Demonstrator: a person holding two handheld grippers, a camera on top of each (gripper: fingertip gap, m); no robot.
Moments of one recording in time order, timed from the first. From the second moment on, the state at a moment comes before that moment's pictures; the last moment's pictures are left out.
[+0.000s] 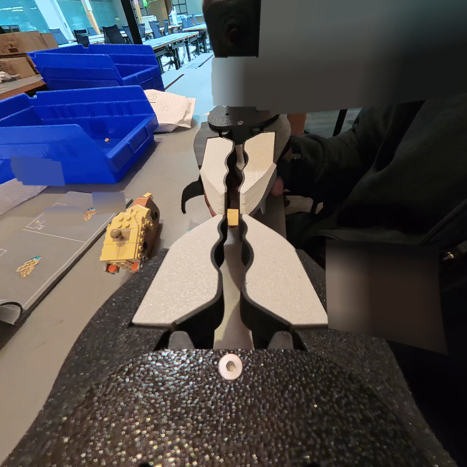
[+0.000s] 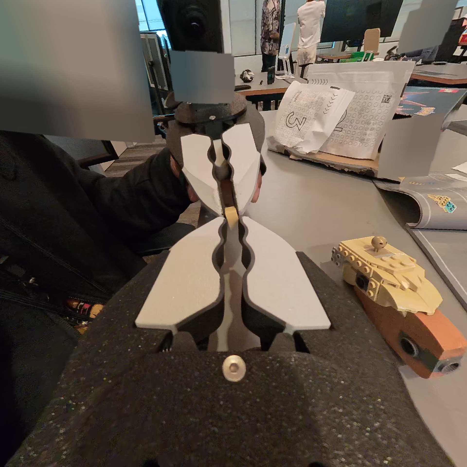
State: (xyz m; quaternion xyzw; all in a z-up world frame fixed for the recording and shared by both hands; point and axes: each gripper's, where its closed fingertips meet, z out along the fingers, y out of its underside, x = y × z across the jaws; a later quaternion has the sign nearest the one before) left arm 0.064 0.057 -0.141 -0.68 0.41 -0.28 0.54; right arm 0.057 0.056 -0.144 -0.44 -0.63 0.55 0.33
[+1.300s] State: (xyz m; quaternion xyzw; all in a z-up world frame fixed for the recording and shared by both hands) left arm 0.062 0.061 -0.138 -0.68 0.36 -0.36 0.53; right arm 0.062 0.057 -0.137 -0.44 -0.61 0.58 0.32
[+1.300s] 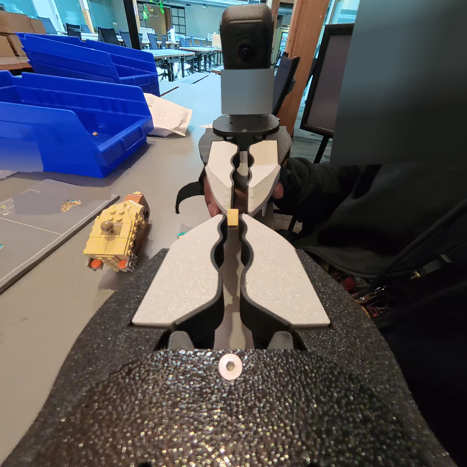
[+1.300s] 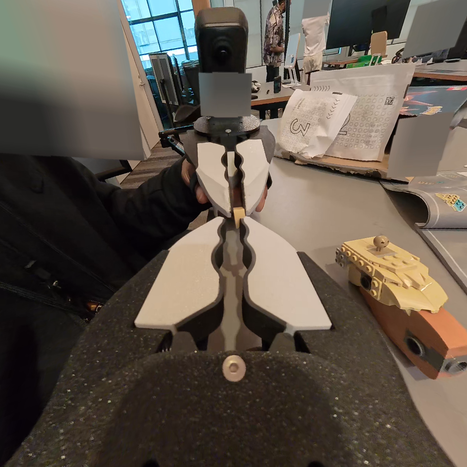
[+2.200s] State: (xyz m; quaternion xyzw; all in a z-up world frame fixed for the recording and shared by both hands) left arm 0.066 0.055 -0.140 -0.67 0.38 -0.36 0.52; right arm 0.062 0.054 -0.138 -0.44 -0.61 0.58 0.31
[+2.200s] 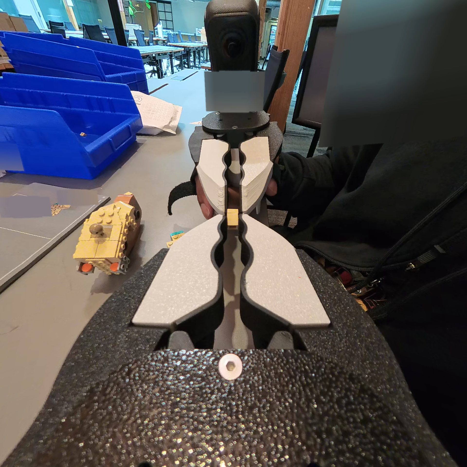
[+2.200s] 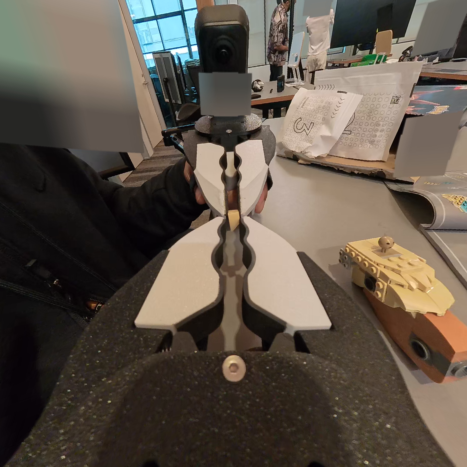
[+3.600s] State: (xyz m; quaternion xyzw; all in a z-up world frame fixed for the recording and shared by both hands) left arm 0.069 0.057 -0.137 -0.66 0.41 -0.30 0.56; right arm 0.062 0.056 -0.130 -0.43 -0.60 0.59 0.32
